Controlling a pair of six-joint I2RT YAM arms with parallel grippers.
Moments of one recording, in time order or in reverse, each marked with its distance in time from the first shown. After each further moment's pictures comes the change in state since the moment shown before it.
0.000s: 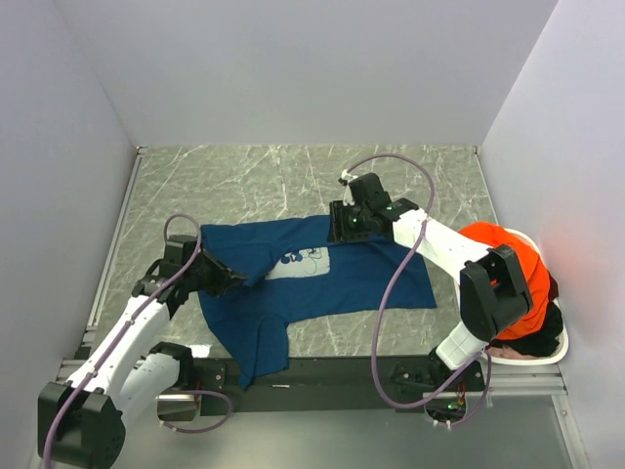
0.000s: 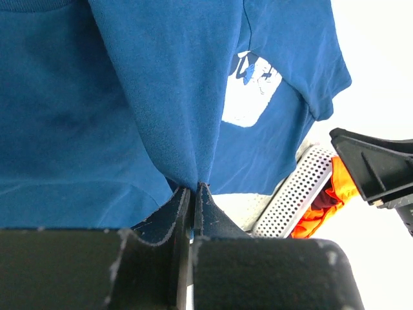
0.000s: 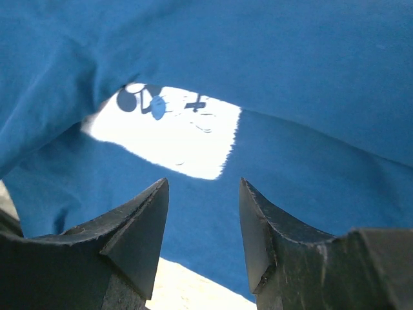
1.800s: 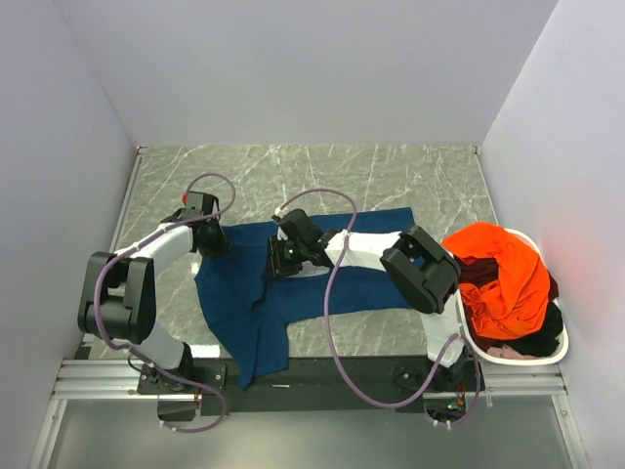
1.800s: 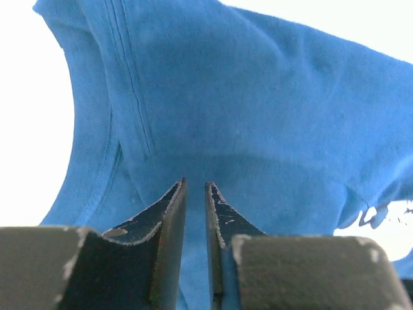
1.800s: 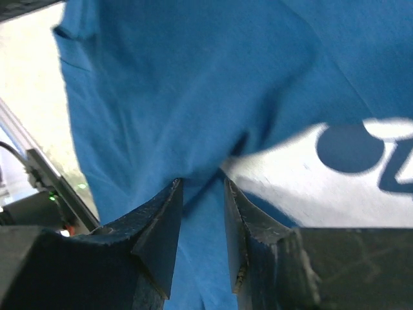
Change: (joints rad) left arm 0.068 0.681 0.360 0.086 -0.298 0.580; right arm 0.331 0.401 0.087 0.377 -0.151 0.322
